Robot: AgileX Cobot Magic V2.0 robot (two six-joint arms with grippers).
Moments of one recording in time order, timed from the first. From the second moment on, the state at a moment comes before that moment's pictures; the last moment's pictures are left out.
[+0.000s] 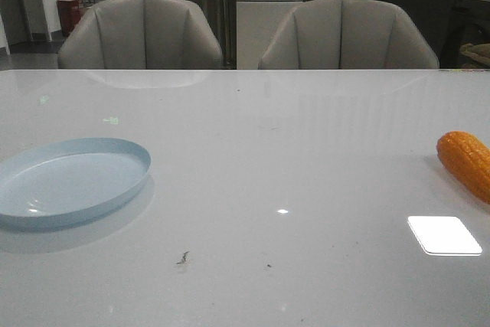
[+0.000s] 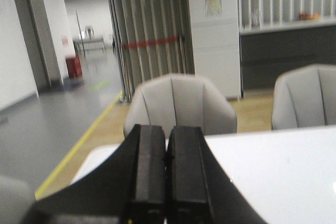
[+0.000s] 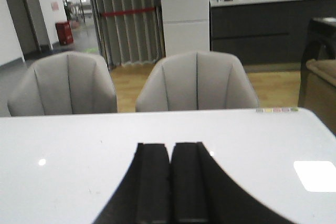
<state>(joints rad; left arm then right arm) -0.05 0.52 -0.62 0.09 0.10 0.06 0.01 0.48 -0.63 0.11 0.23 0.01</state>
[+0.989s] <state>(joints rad) 0.02 1.32 -0.92 -0.21 0.59 0.07 0.01 0.90 -0.63 0.11 0.33 0.01</state>
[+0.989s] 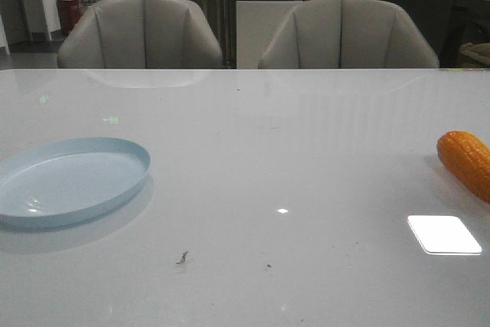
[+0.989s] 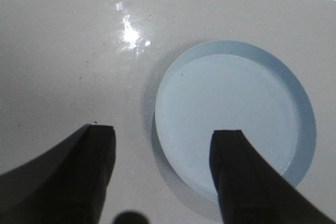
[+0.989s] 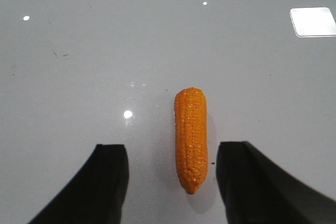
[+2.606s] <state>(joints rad) 0.02 2.00 -1.44 -0.22 0.92 0.14 0.01 0.90 -0.63 0.11 0.33 0.01</state>
